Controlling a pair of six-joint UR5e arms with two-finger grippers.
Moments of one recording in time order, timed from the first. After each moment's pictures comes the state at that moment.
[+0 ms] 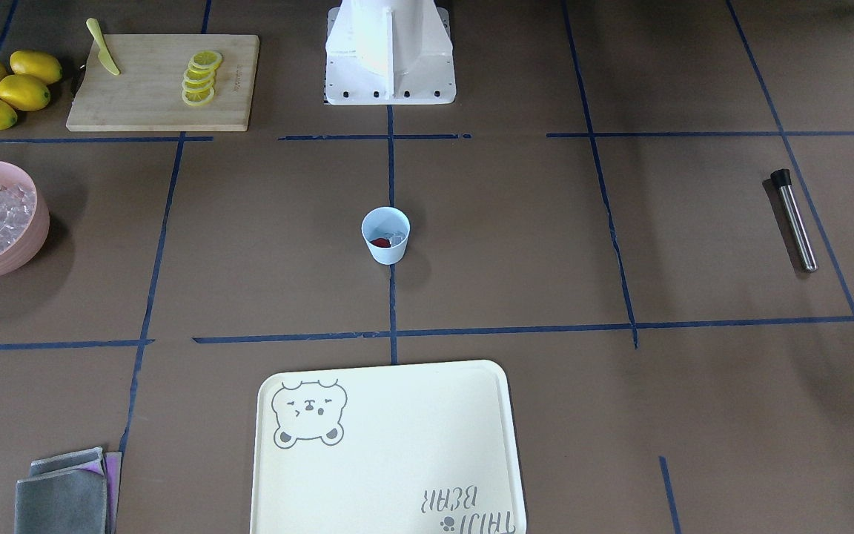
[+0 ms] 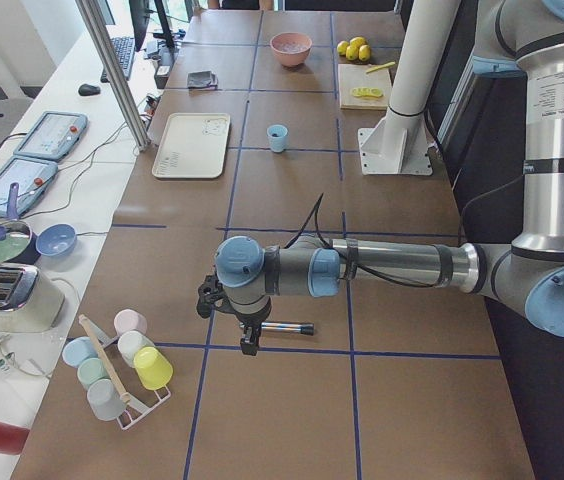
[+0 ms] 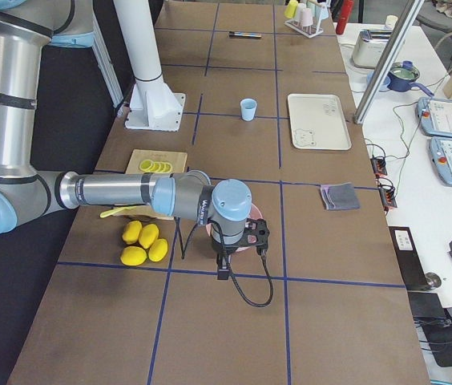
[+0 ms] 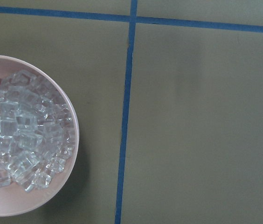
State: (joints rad) left arm -1.57 -1.48 -1.70 -1.51 -2.40 0.13; right arm 1.61 -1.76 1.83 -1.78 2.32 -0.17
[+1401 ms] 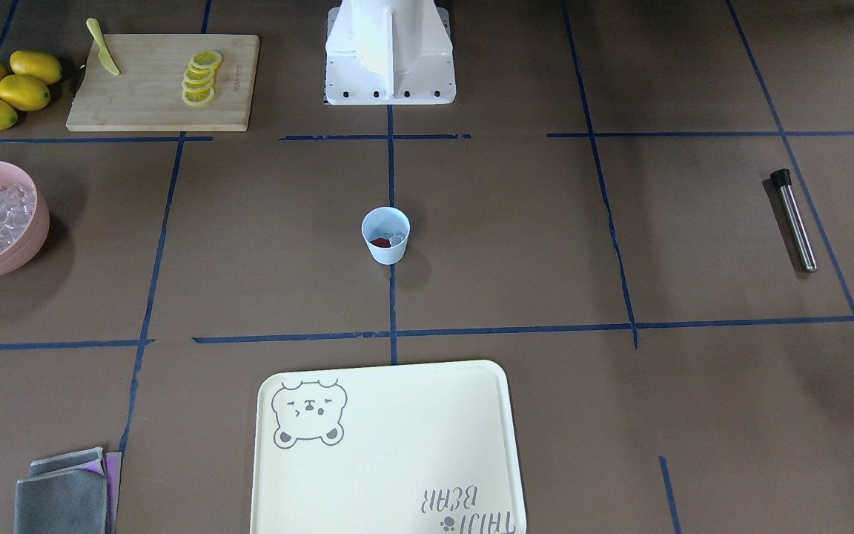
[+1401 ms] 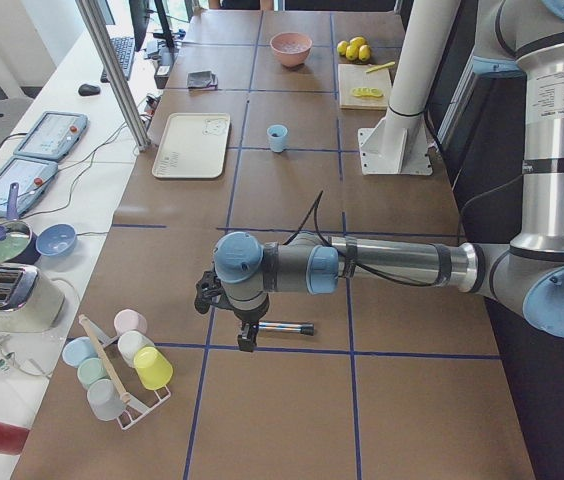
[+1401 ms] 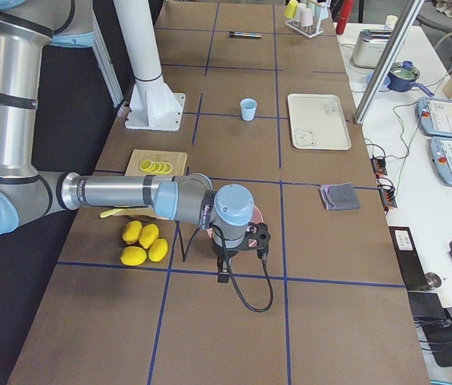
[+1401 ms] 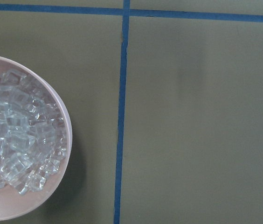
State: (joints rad) left arm -1.56 -1.49 -1.71 -1.51 -2.40 0.13; right arm 1.61 -1.75 1.81 -1.78 2.33 -0.17
